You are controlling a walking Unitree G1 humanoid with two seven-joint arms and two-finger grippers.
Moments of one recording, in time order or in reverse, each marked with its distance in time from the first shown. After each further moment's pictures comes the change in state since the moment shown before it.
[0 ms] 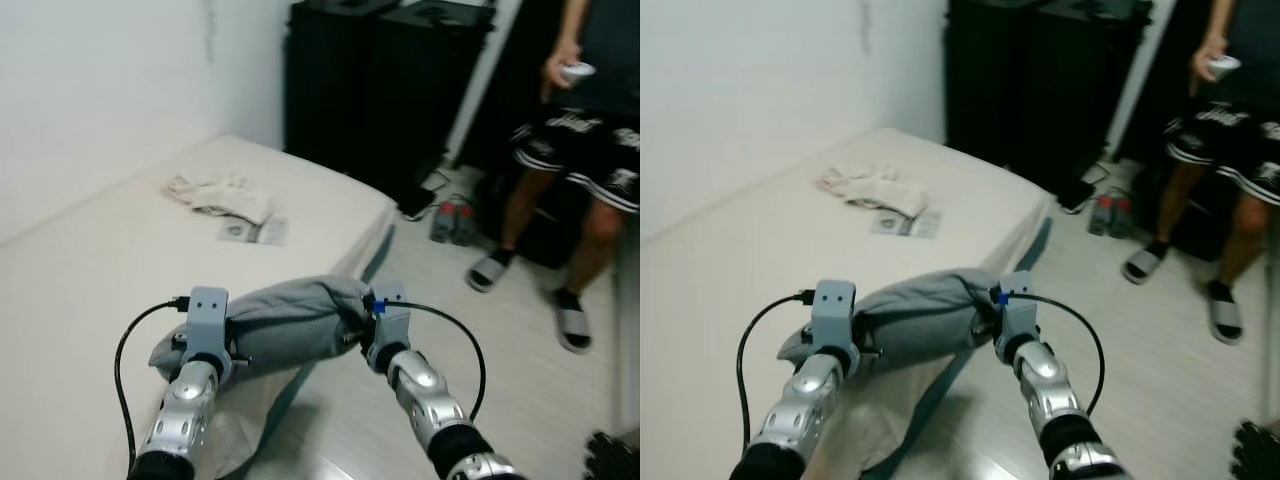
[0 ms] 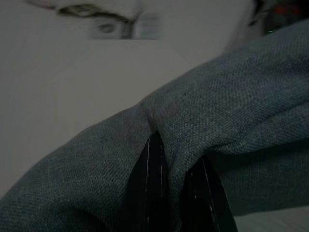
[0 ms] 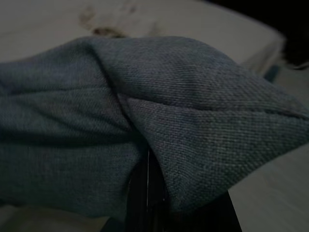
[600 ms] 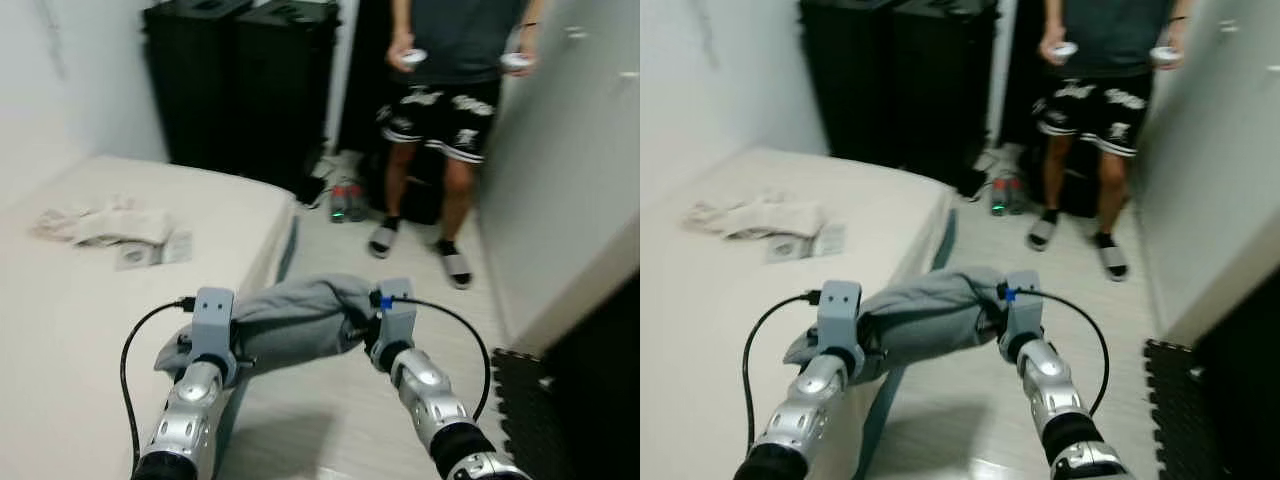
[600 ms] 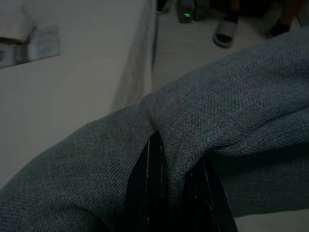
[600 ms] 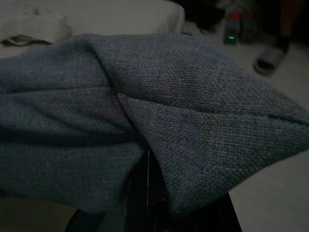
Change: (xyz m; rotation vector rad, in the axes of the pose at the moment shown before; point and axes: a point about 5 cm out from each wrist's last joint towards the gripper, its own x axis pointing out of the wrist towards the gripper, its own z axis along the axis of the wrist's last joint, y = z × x) left arm -0.002 0.001 -0.005 0.009 0.019 0.000; right arm -0.005 0.001 -0.016 0.048 0.062 -0.005
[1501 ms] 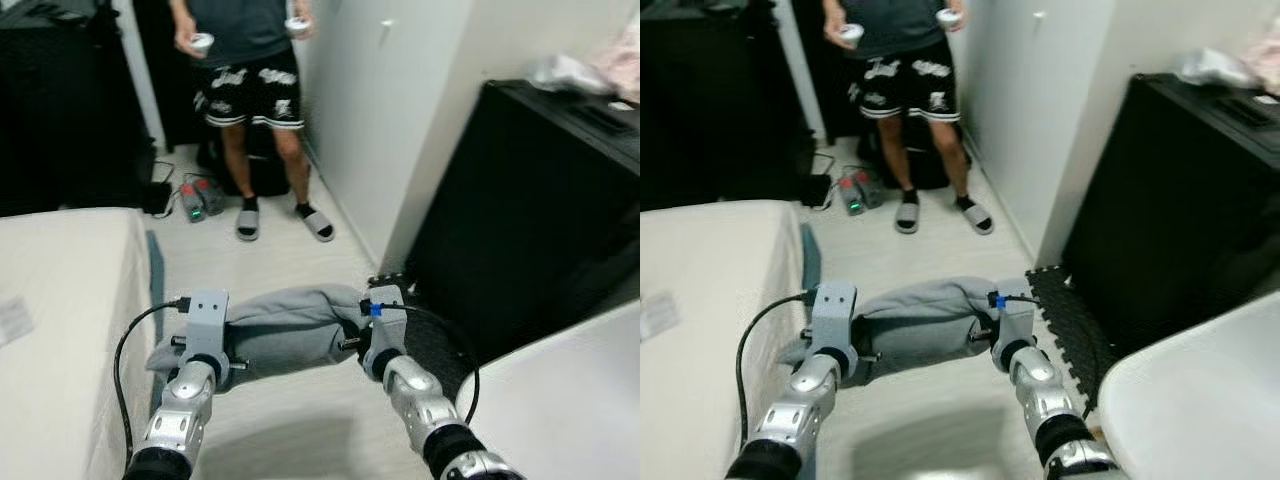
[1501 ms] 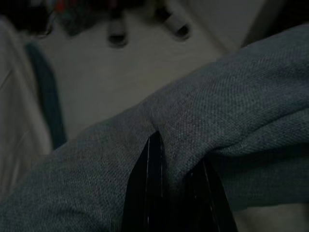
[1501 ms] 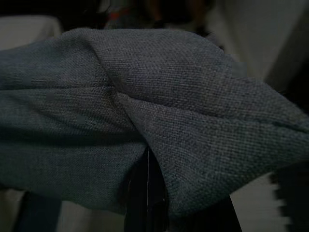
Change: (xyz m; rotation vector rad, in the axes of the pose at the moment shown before) left arm 0.007 -0.003 0.007 0.022 0.008 -0.020; right arm 0.006 -0.005 0.008 -0.025 0.014 -0.023
